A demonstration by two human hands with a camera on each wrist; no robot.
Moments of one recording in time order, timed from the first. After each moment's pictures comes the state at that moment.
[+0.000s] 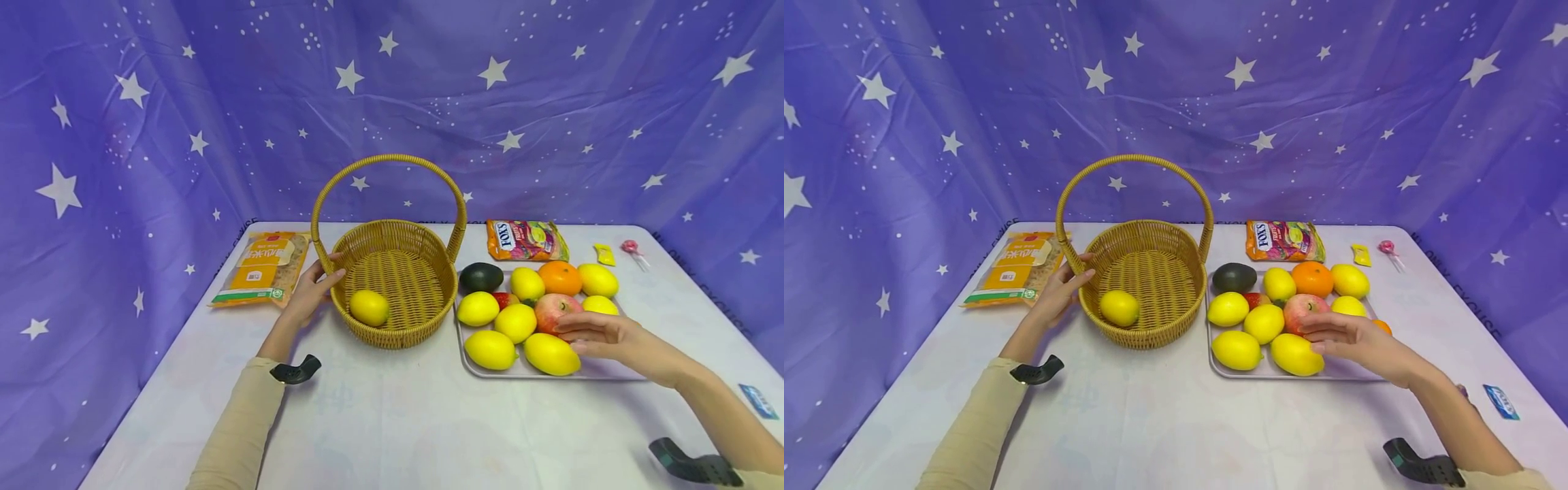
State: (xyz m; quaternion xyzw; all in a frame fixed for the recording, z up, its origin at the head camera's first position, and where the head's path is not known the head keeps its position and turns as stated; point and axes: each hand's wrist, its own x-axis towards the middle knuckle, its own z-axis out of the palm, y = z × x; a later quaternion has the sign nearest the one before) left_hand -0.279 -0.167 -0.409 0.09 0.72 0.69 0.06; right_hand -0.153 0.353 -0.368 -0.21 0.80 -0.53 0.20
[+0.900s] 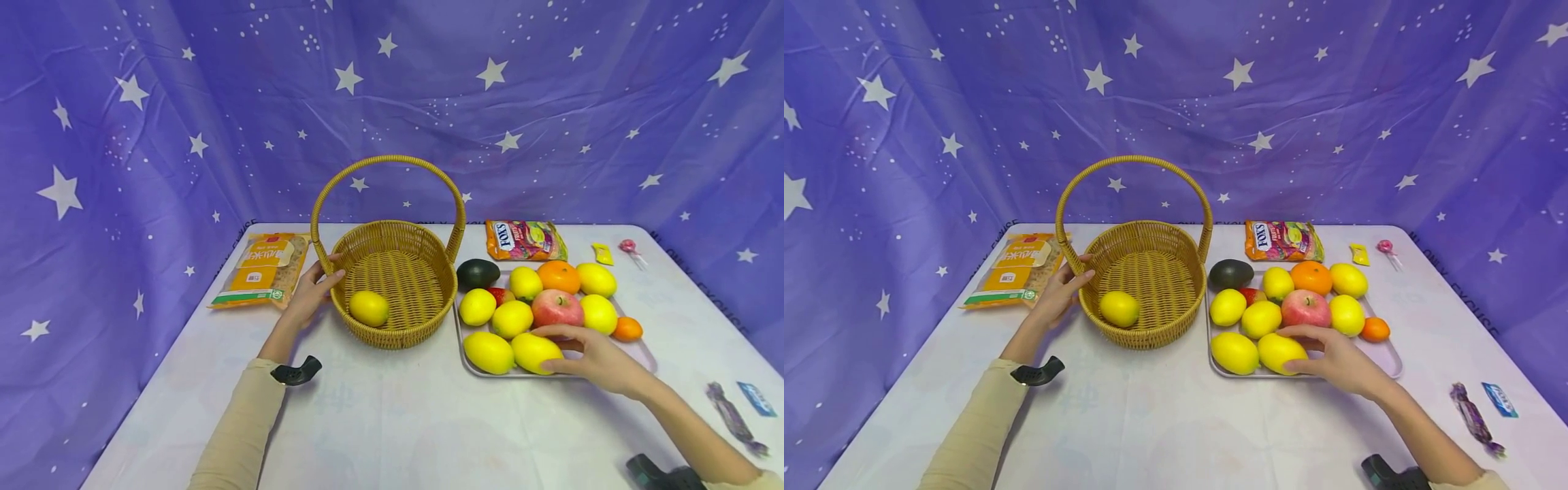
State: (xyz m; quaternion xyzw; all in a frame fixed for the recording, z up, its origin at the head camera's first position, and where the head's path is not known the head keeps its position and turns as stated) left_hand -0.278 -0.166 -0.410 0.08 0.72 0.69 0.05; right_hand -0.141 0.311 -0.386 -0.21 0.90 -0.39 0.04
